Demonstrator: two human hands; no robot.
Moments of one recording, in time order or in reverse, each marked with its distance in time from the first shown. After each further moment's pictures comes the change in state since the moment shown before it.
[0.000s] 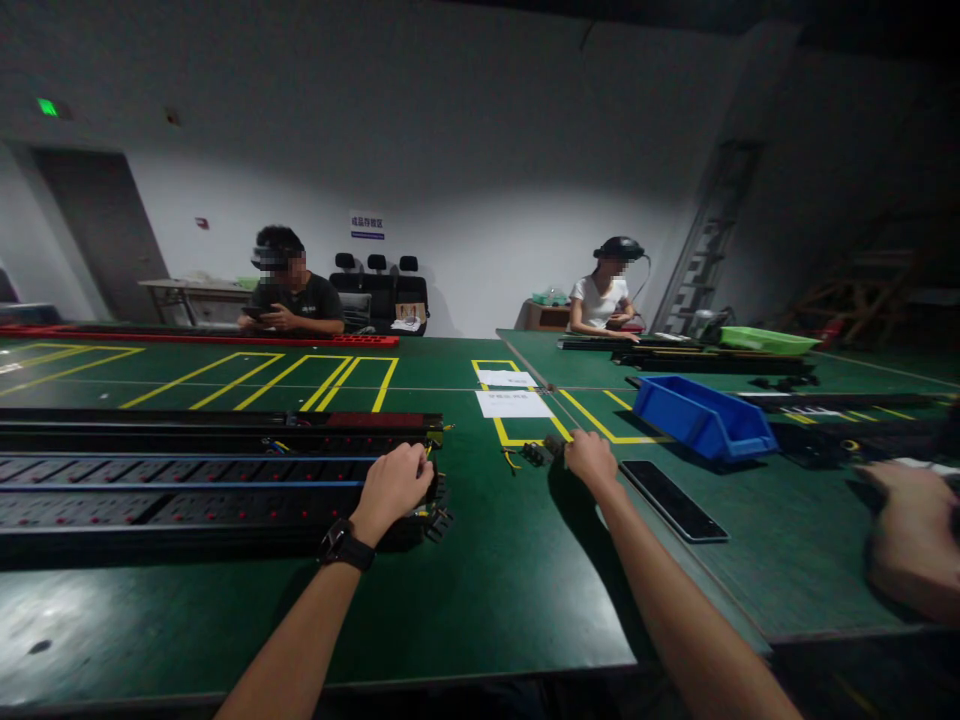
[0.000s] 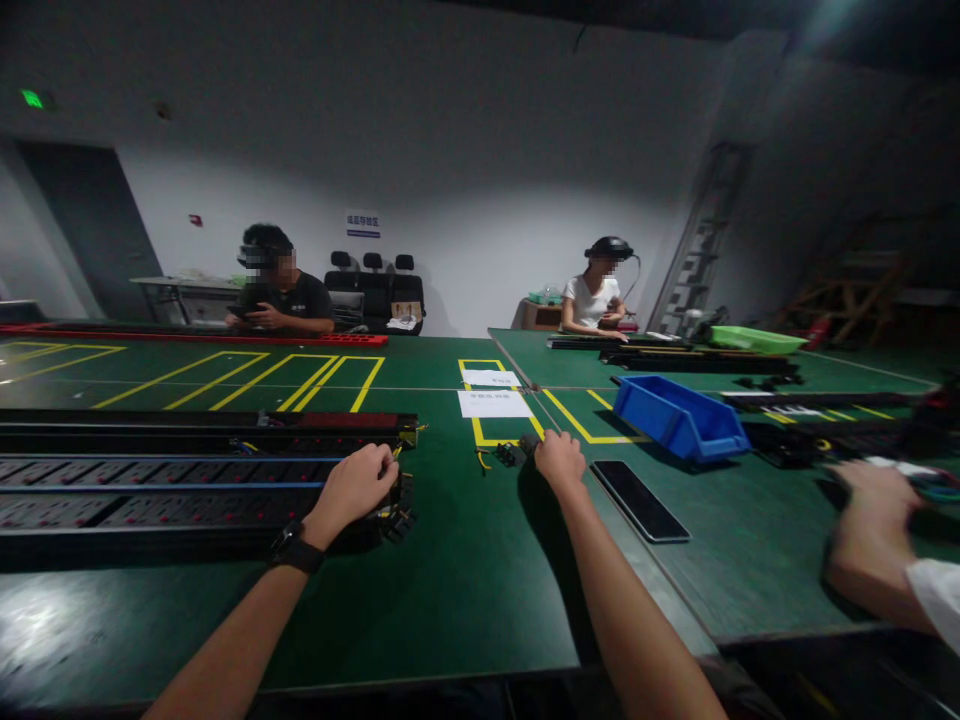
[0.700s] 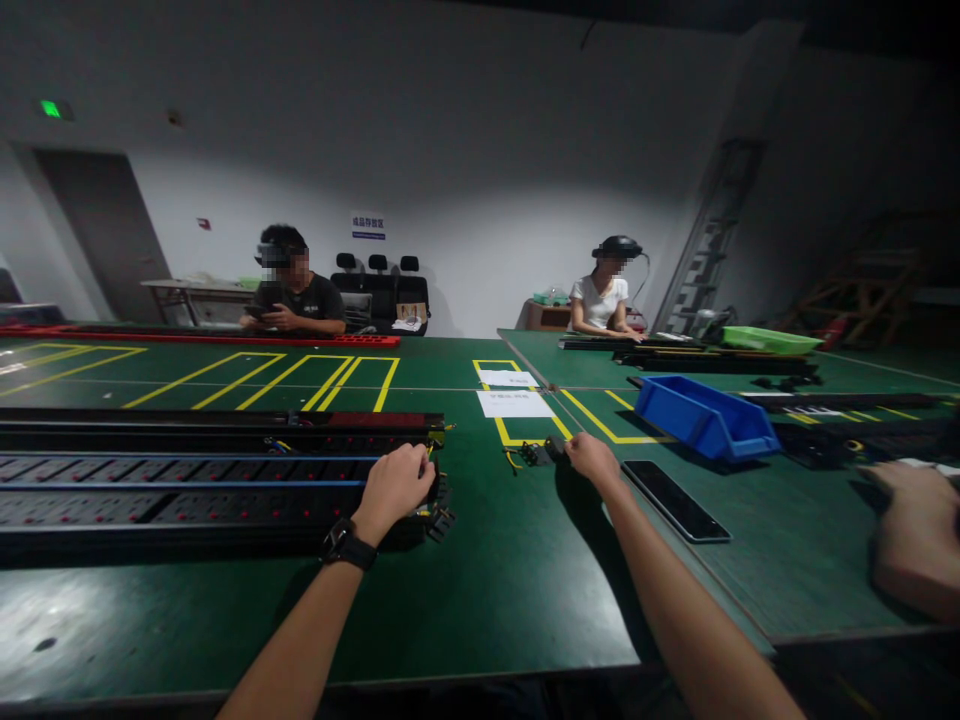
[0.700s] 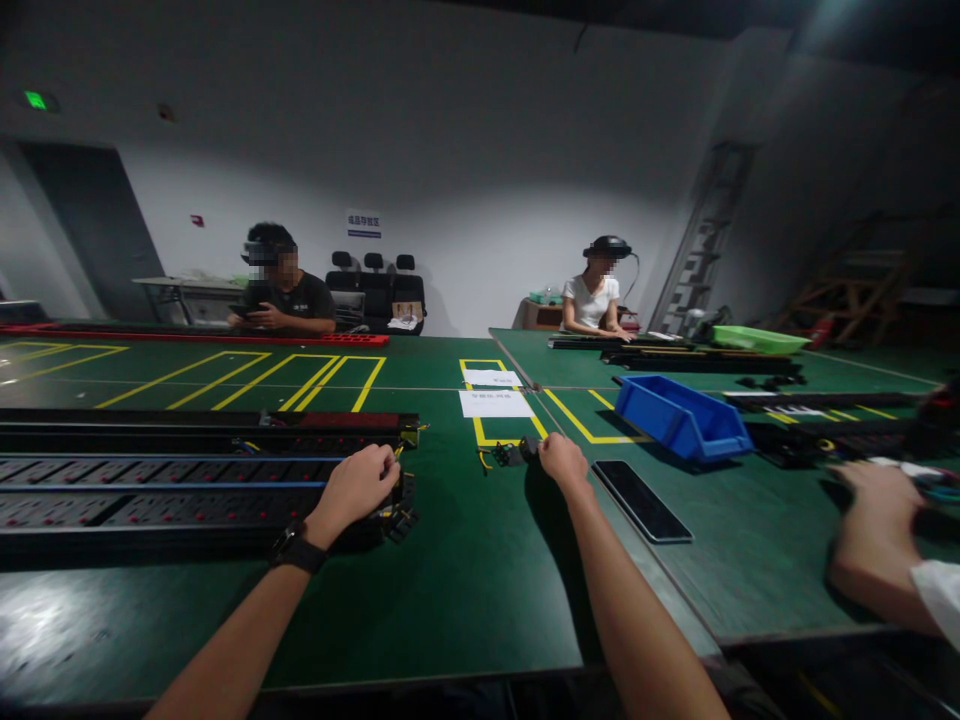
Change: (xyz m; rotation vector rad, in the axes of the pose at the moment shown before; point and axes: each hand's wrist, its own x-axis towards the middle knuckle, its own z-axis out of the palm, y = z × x) left_hand 0.000 0.002 -0.003 0.008 -0.013 0.003; right_hand 0.021 0.015 0.013 0.074 -0.126 0.015
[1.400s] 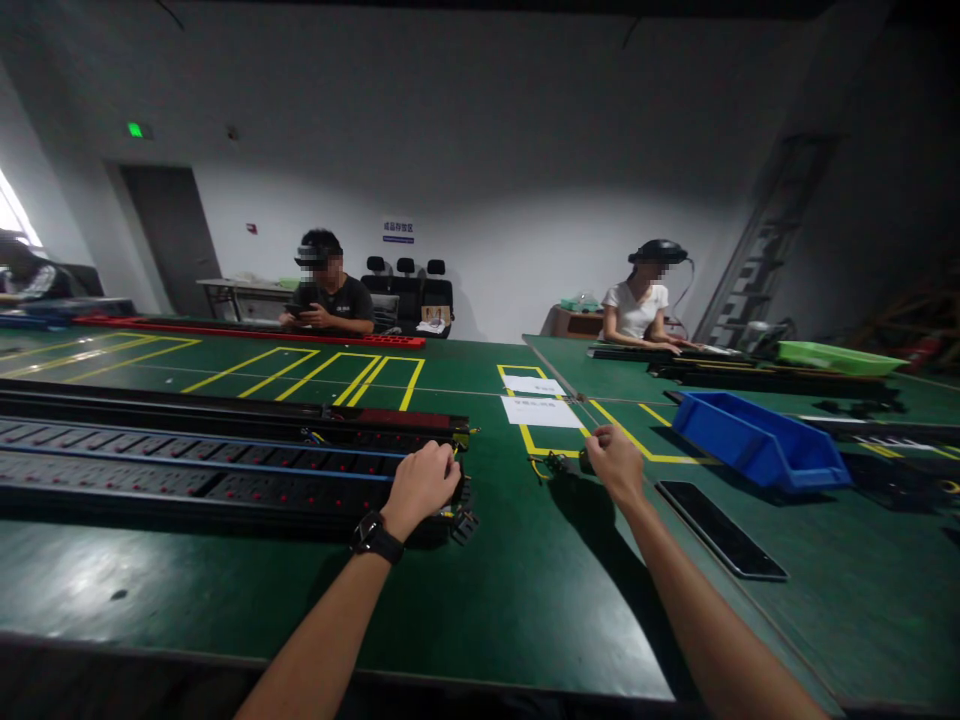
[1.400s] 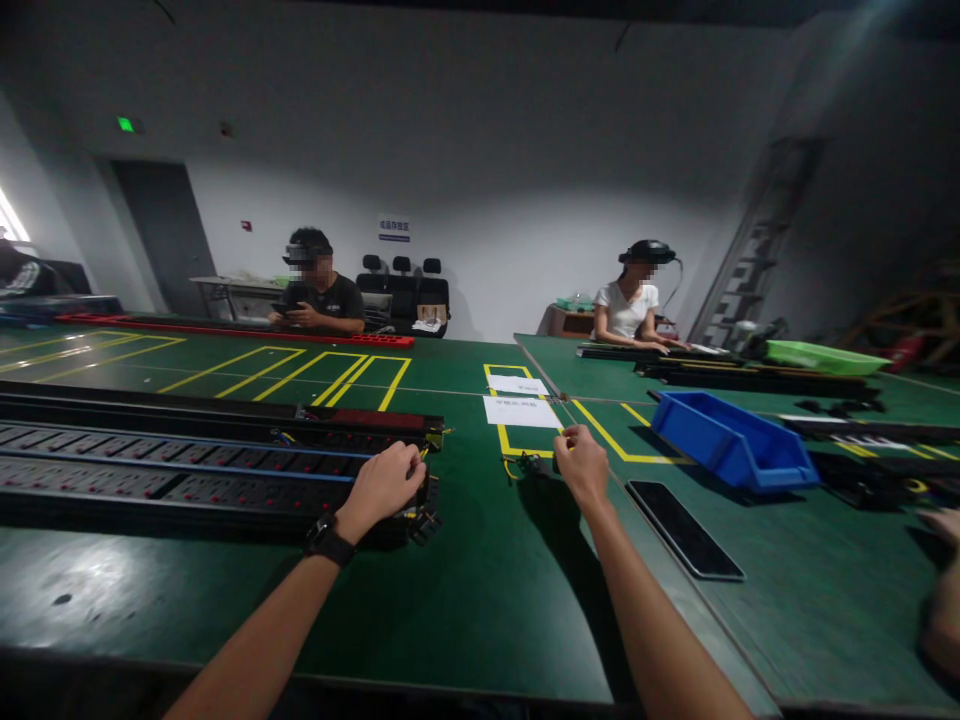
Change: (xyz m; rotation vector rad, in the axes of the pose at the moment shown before) left_hand -0.004 0.003 0.001 -0.024 0.017 -0.034; right_hand -0.016 -0.026 -0.004 0.384 0.423 -0.117
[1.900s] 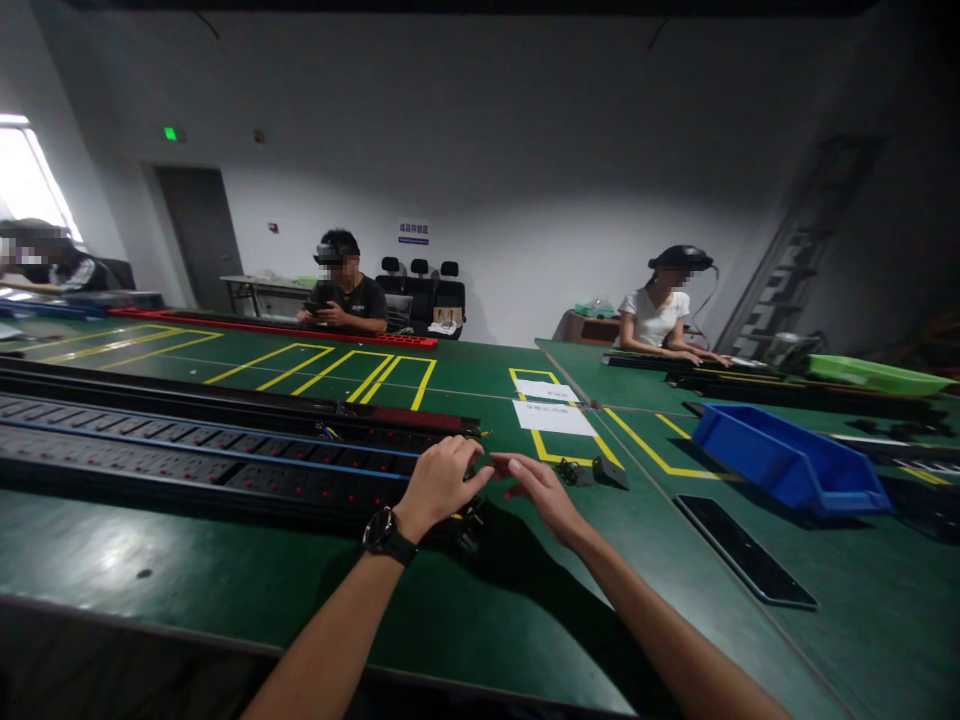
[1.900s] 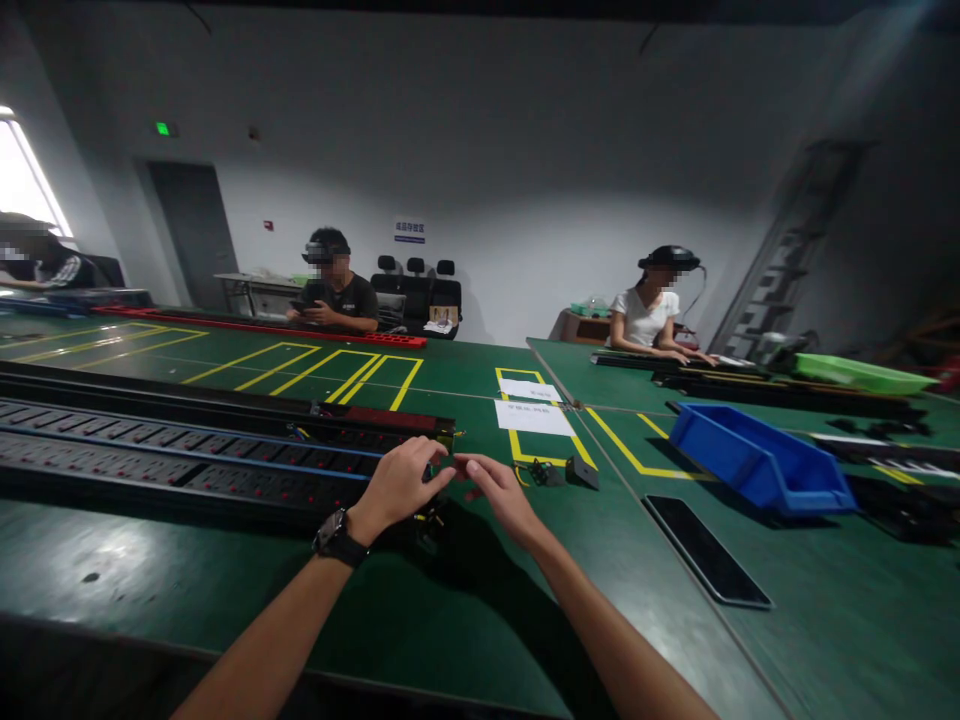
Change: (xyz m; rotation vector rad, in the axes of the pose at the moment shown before) left_hand -0.004 0.009 -0.009 -0.176 0.178 0.235; right_hand -0.102 -0.112 0.011 1.020 -0.822 -0.161
